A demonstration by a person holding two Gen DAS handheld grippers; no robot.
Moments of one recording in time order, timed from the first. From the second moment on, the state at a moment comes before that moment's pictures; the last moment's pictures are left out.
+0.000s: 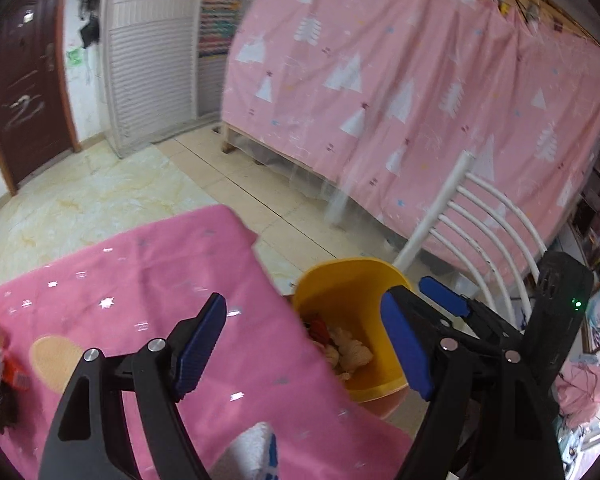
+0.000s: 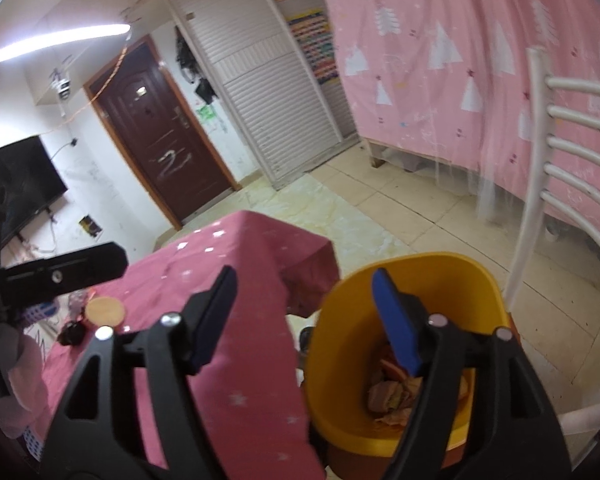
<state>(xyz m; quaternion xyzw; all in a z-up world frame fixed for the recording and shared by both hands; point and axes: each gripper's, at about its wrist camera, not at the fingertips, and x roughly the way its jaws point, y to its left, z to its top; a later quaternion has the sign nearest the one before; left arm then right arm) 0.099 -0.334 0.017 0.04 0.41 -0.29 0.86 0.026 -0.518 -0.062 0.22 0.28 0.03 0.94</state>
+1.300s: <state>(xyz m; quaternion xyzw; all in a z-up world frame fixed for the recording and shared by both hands) 0.110 -0.047 -0.009 0.03 0.42 -0.17 0.89 0.104 -0.282 -0.041 0.06 0.36 0.19 0.91</state>
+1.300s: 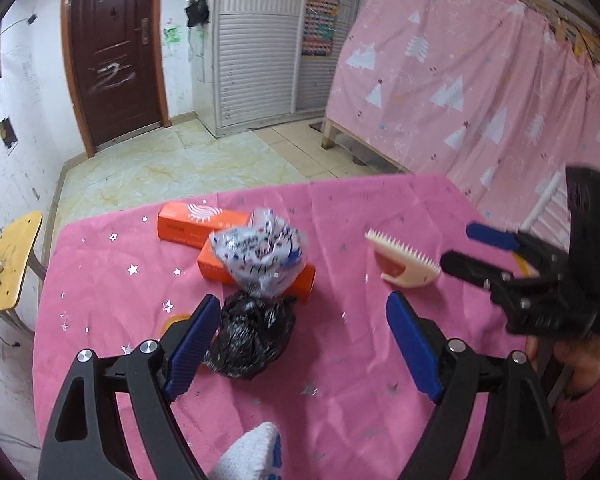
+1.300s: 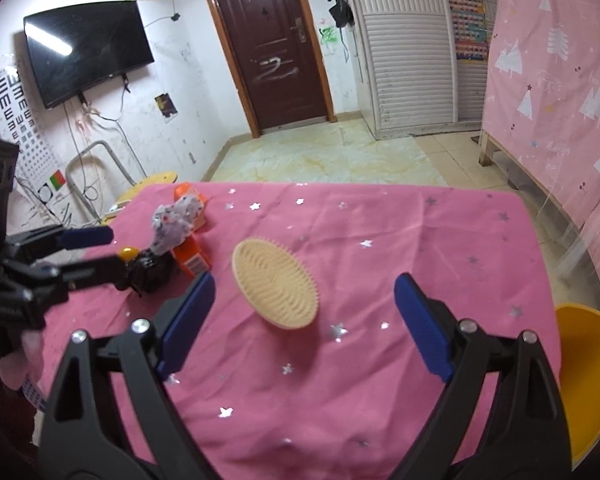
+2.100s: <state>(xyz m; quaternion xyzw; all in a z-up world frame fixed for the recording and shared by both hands) 0.119 -0.051 -0.053 0.09 0.44 -0.20 0.87 0.117 -0.243 -0.049 0.00 0.37 0.20 0.91</state>
